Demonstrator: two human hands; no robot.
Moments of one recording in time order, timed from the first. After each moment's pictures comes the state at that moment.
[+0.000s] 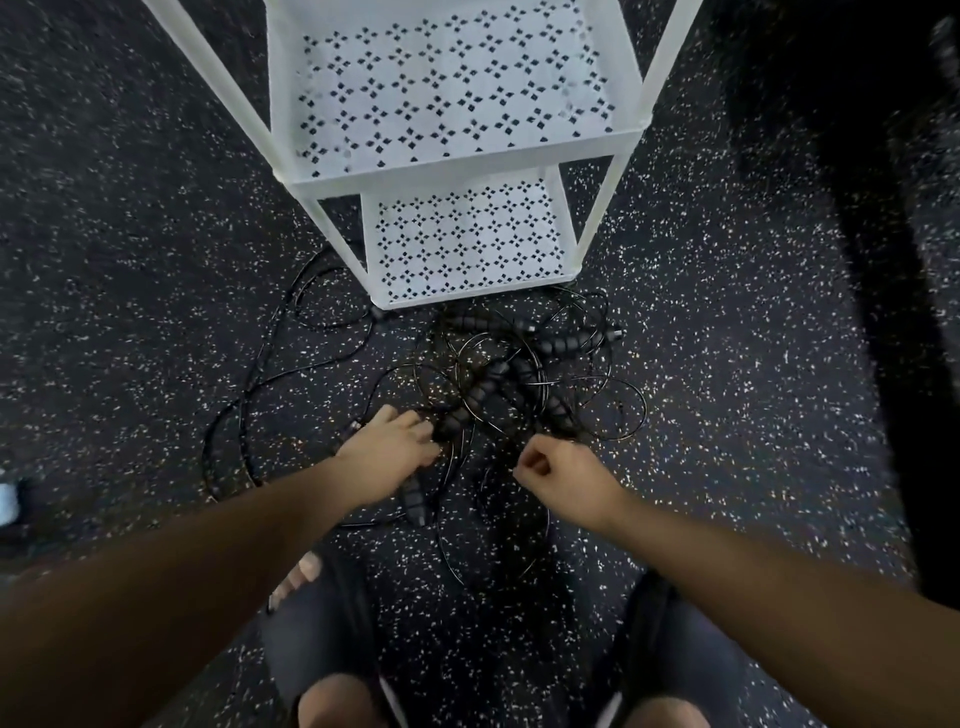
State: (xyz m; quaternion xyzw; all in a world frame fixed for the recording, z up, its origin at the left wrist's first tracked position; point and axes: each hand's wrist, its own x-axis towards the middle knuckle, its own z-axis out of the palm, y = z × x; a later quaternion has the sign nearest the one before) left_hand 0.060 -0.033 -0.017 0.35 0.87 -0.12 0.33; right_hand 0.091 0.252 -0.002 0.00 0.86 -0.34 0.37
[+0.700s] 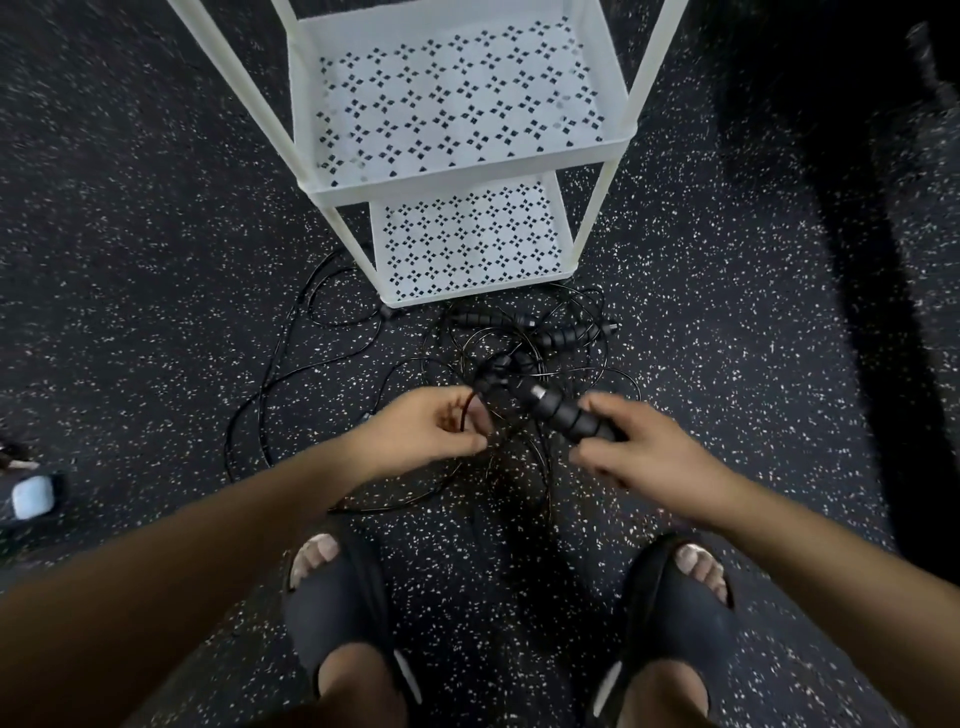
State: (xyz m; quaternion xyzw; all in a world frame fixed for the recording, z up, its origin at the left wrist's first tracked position) left_hand 0.060 0.001 0.100 0.05 0.81 0.44 0.40; right_hand 0.089 0.296 0.135 0.02 0.77 -0.52 0.36
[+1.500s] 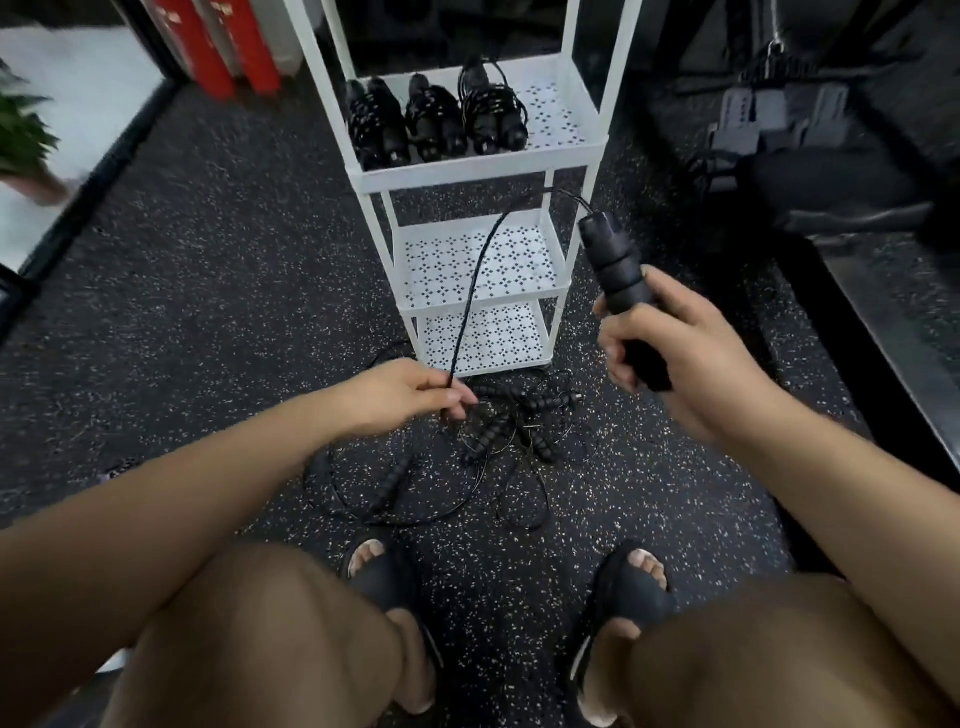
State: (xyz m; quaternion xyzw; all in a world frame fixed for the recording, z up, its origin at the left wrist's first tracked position) left_hand 0.109 -0.026 0.376 0.11 0.87 0.34 0.33; right_hand 0.144 0.288 0.456 -0.03 0.67 -0.73 0.12
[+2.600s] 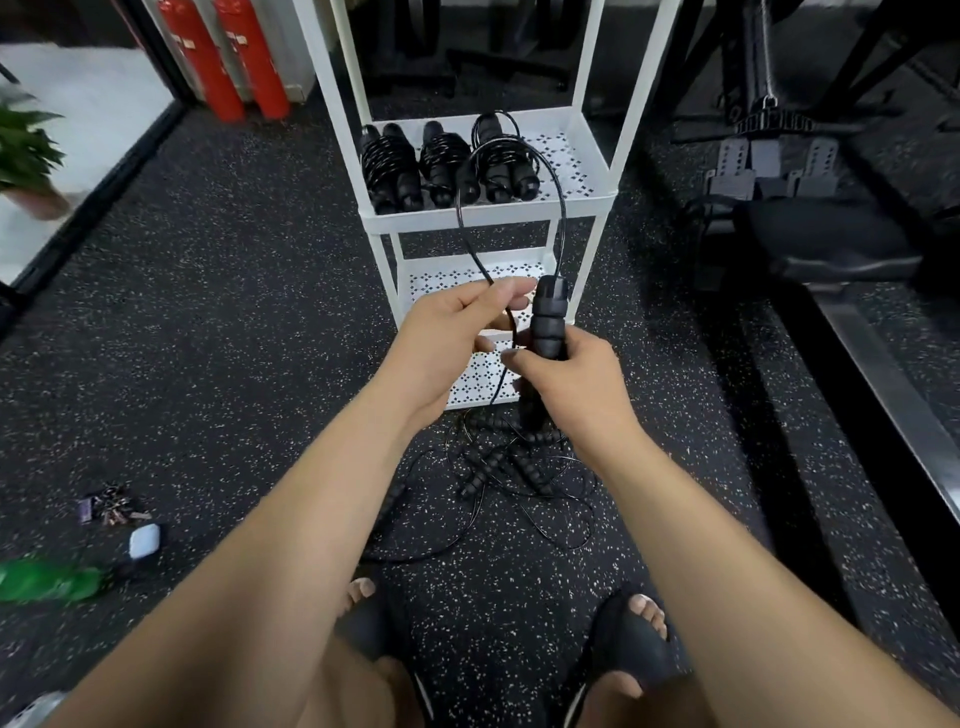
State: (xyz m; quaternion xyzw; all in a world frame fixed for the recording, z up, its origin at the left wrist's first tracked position) left_hand 0.073 0.042 0.447 -0.02 0.72 0.69 0.07; right_hand 0.099 0.197 0.429 0.08 0.78 -0.62 0.04
